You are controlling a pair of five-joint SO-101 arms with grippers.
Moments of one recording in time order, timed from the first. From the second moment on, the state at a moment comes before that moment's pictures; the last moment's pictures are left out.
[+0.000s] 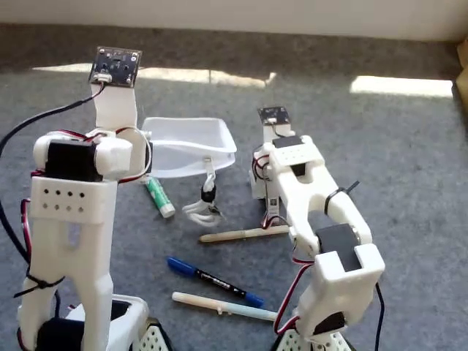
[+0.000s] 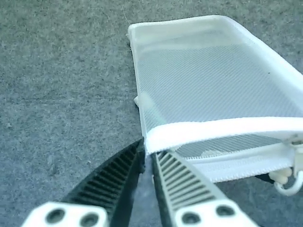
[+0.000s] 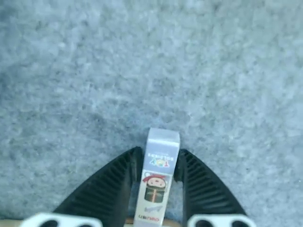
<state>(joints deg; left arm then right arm) 0.9 -26.0 6.3 90.6 7.3 -15.8 14.5 17.7 59.1 -2.5</state>
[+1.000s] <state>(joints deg) 1.5 -19.3 -2.9 94.0 7.3 -16.0 -12.6 32.5 59.1 -2.5</state>
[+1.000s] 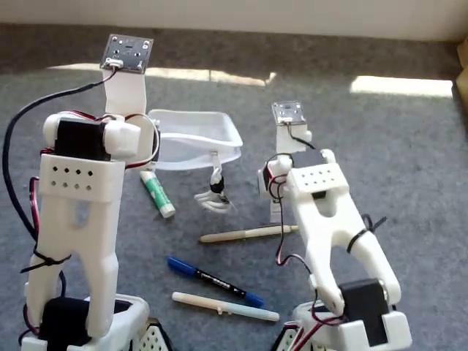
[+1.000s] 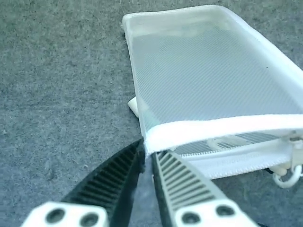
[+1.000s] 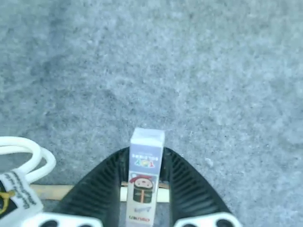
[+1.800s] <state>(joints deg) 3.7 -8.3 -18.1 99.5 8.0 -16.1 -39.8 38.8 59.1 -9.4</state>
